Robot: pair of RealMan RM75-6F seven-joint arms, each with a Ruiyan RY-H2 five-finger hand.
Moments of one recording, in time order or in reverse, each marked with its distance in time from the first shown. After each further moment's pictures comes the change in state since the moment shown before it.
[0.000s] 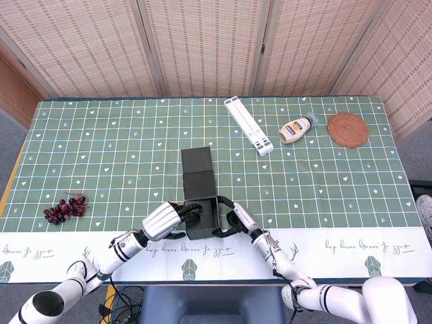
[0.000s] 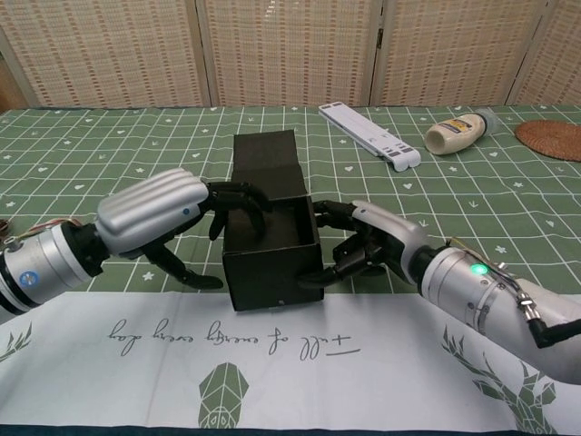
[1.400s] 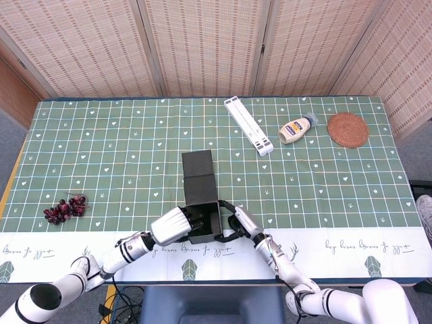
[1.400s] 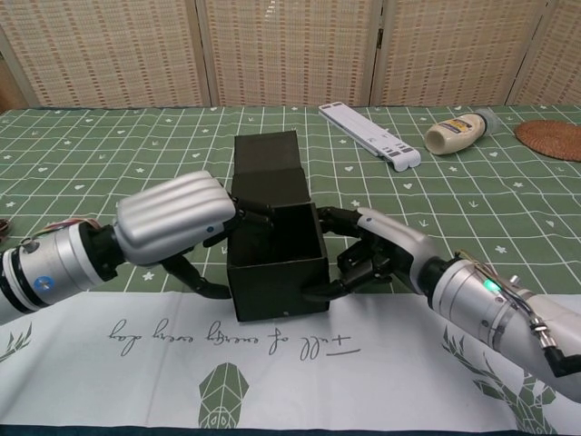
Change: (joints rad) left arm -0.062 0.061 0.035 -0.139 0.030 -0.028 0.226; right arm -0.024 -0.005 -0.051 0.026 -0.082 0.062 0.045
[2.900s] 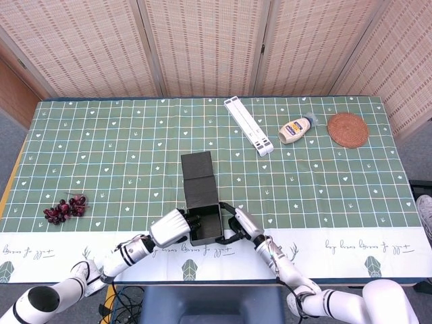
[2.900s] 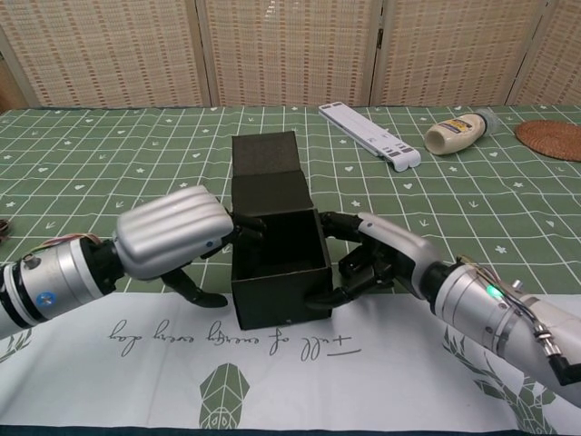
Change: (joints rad) left arm 0.023 -0.007 0.005 -0.032 -0.003 -0.075 0.073; right arm -0.003 0.000 -0.019 0.003 -0.015 0.009 0.006
